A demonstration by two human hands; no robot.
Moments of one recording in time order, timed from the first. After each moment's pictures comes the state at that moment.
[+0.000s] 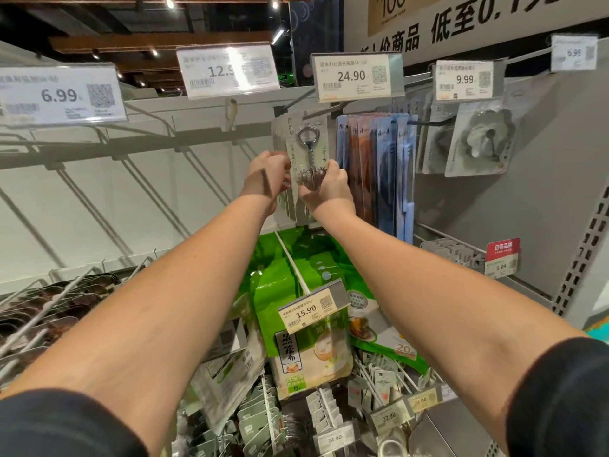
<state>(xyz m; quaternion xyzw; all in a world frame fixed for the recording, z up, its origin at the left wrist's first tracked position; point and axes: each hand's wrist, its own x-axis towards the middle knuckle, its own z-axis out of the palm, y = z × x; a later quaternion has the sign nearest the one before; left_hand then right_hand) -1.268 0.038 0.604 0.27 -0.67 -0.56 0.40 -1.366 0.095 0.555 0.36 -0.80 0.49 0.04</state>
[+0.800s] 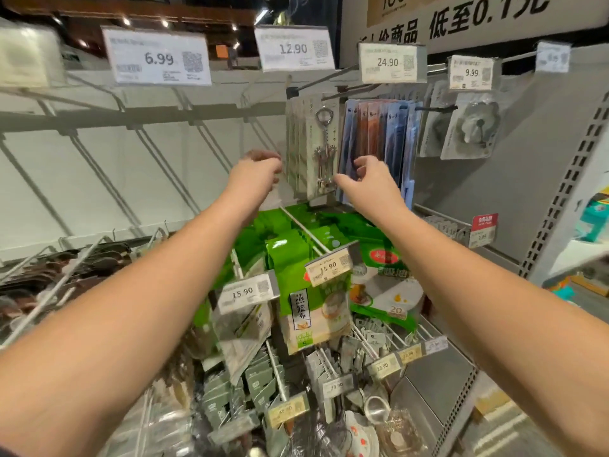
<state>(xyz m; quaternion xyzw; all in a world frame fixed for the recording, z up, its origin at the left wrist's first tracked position) -1.161 0.054 0.585 0.25 -0.71 -0.53 0.39 -1.302 0.194 0.557 0.36 -0.81 0.46 0.07</state>
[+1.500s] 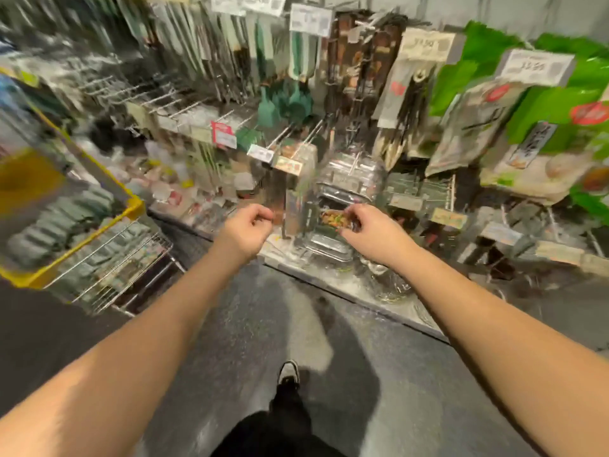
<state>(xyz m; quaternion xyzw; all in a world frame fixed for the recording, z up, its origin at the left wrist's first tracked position) -0.655 0.292 0.299 0.63 -0.62 -0.36 0.29 -0.895 0.306 0.323 0.70 -0.67 0.10 -0.23</state>
